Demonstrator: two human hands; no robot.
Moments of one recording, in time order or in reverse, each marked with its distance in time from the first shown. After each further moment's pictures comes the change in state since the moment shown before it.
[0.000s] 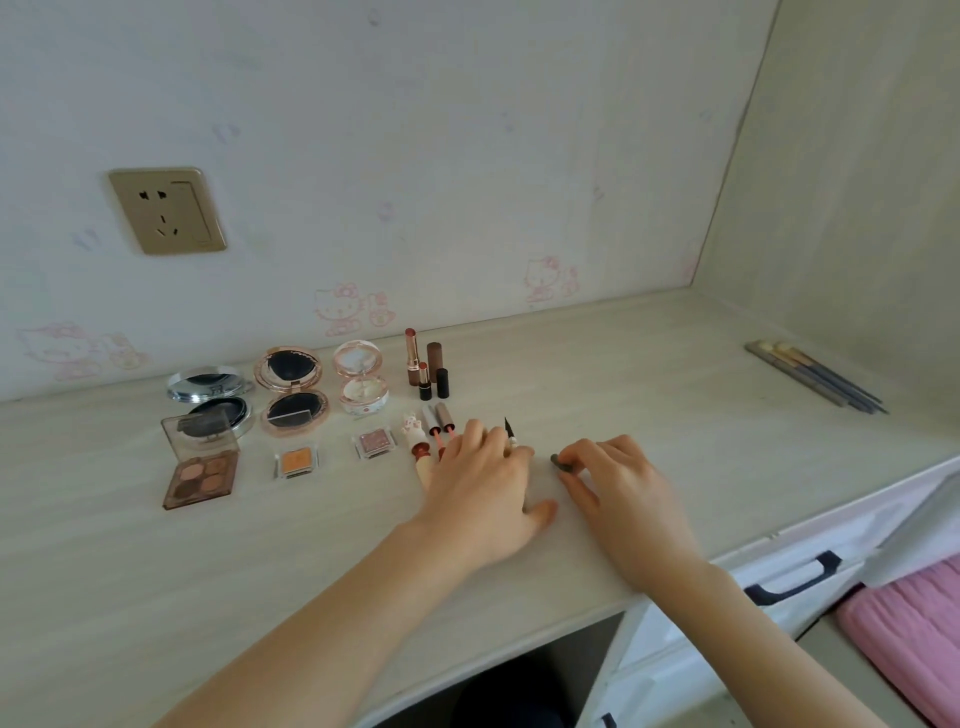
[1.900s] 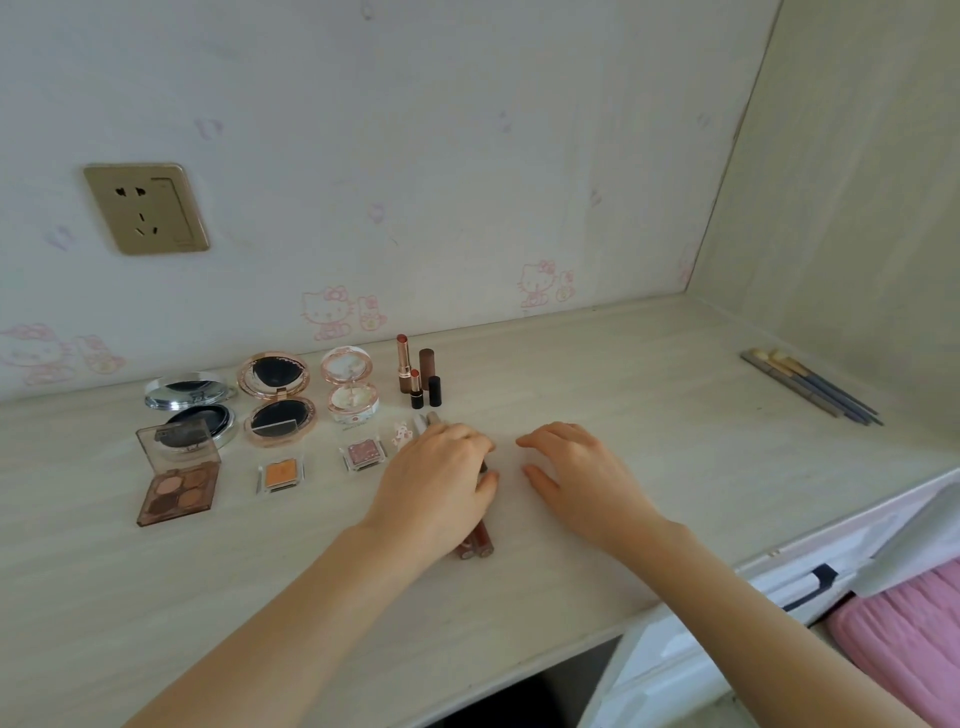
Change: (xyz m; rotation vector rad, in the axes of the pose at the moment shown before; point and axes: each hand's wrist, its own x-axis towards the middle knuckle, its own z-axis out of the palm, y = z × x) left_hand 0.006 -0.033 -0.008 -0.202 0.151 -0.030; right_hand 0.044 -0.003 0.016 0.035 -0.243 -0.062
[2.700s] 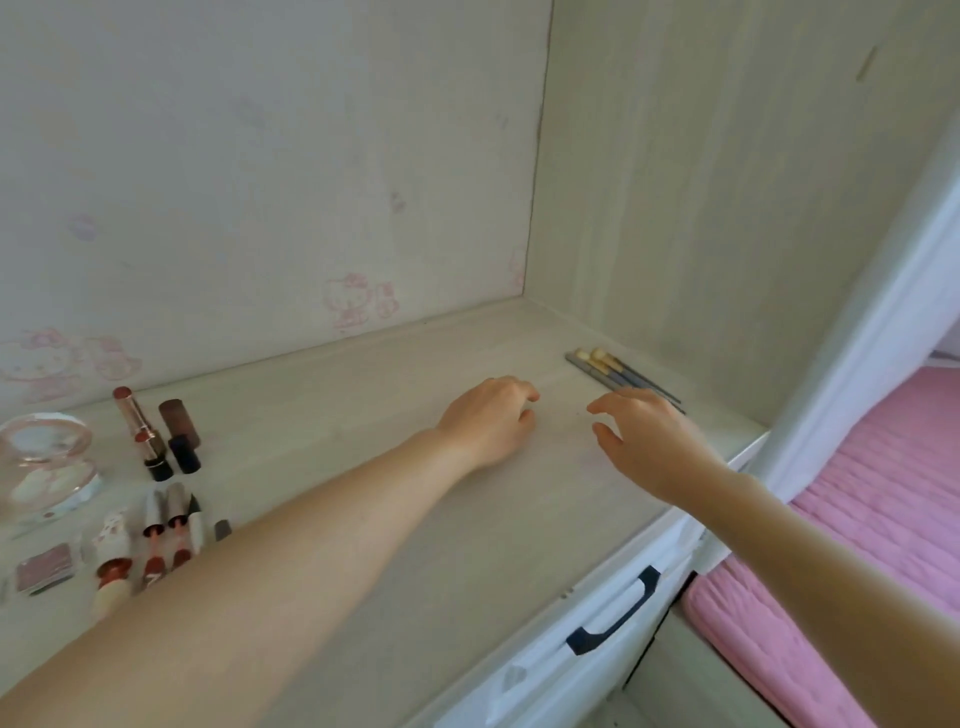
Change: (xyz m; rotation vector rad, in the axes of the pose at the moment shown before) left_hand 0.198 0.167 0.117 -0.159 -0.228 0.274; right_hand -0.048 0.212 -0.123 -0.275 0.040 0.395
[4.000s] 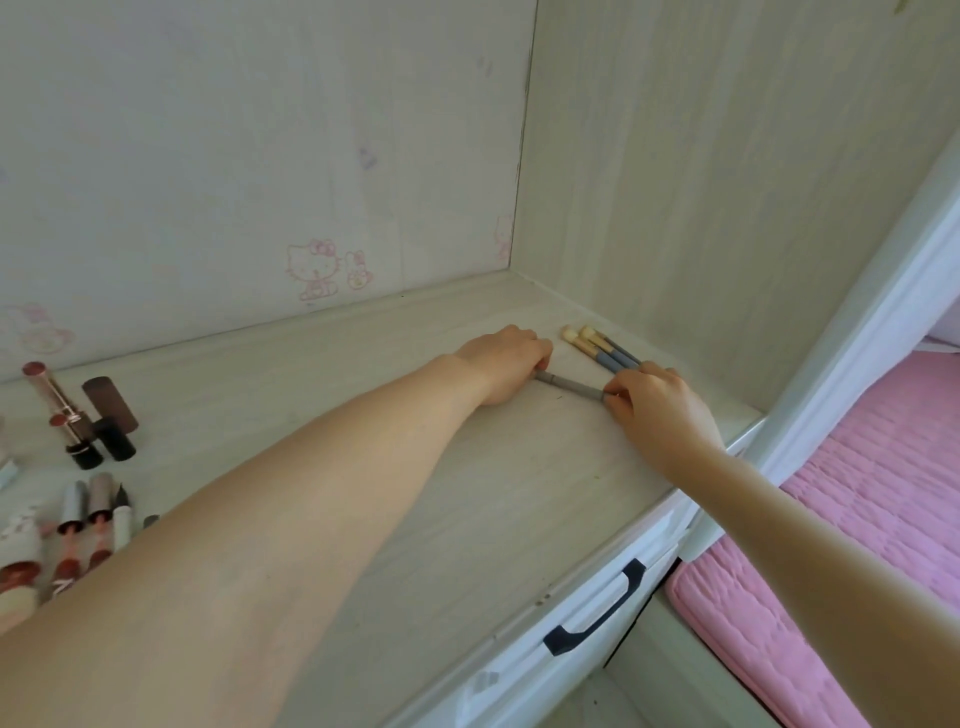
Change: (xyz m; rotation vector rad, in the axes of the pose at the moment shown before) left_hand 0.080 -0.004 0.014 0.217 -0.109 0.210; right_hand 0.019 0.037 0.020 -0.044 0.090 0.135
